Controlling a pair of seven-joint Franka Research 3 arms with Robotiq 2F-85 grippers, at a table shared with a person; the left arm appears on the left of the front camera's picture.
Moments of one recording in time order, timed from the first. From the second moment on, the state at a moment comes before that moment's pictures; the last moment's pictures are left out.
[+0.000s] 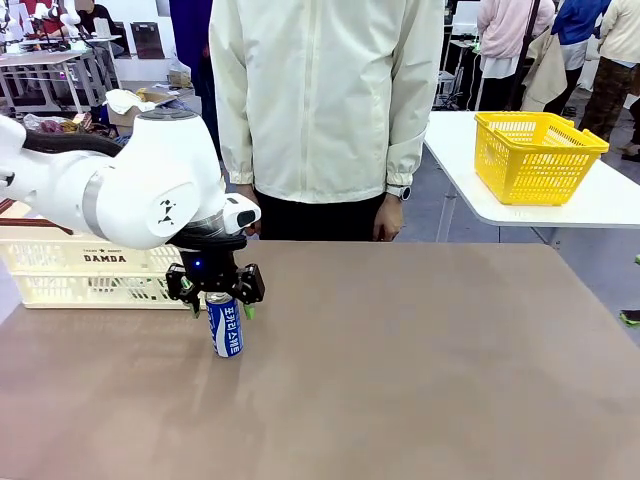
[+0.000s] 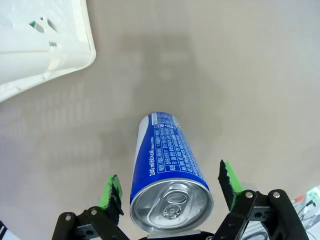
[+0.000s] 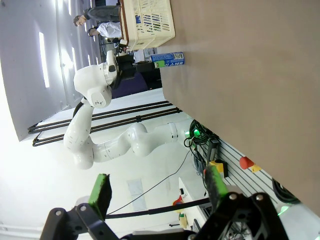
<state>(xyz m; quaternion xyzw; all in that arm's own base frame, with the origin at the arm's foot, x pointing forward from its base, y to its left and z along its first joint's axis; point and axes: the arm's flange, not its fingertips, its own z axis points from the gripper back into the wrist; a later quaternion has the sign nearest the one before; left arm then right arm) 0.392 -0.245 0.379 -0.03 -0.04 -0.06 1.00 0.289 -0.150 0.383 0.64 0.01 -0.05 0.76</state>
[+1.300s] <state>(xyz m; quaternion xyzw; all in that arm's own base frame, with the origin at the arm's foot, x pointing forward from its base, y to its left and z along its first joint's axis) 0.375 -0.257 0.417 -0.02 -0.05 -0.09 0.99 0.289 -0.150 0.383 0.64 0.01 -0.05 0.76</state>
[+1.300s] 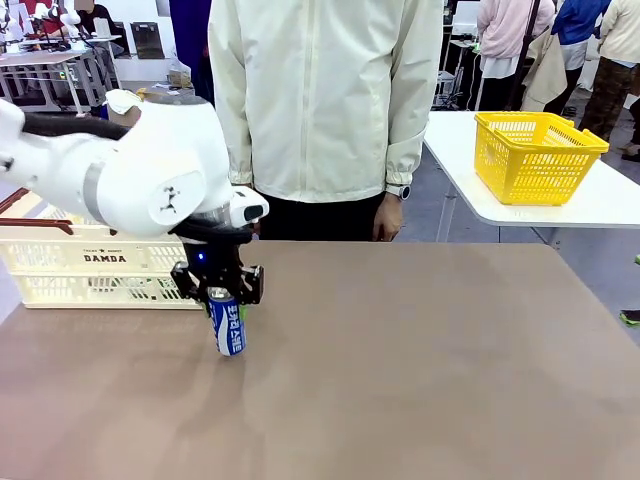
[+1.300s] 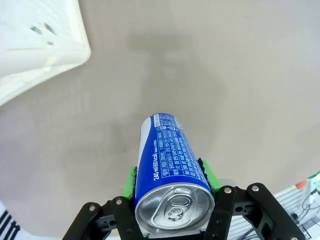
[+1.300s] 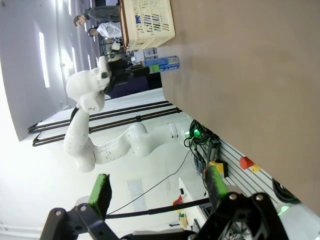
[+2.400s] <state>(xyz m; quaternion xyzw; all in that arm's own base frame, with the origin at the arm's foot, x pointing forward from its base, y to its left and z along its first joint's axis) 0.528 -0.102 0.560 -0.08 -0.16 -0.02 0.98 0.289 -0.150 0.383 0.64 0.01 -0.05 0.76</state>
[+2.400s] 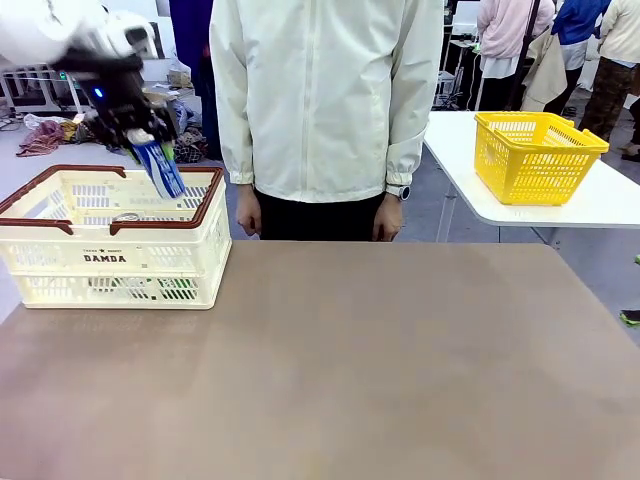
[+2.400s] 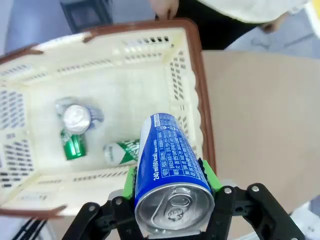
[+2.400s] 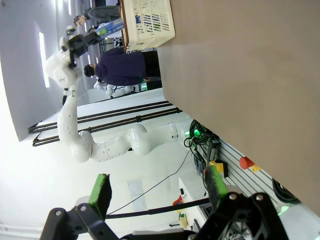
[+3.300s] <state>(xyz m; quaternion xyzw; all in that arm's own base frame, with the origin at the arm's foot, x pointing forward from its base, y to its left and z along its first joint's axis) 0.569 -0.125 0.463 -0.06 -0.09 0.01 0.99 0.289 -0.150 0.383 0.64 0.01 -0.05 0.76</state>
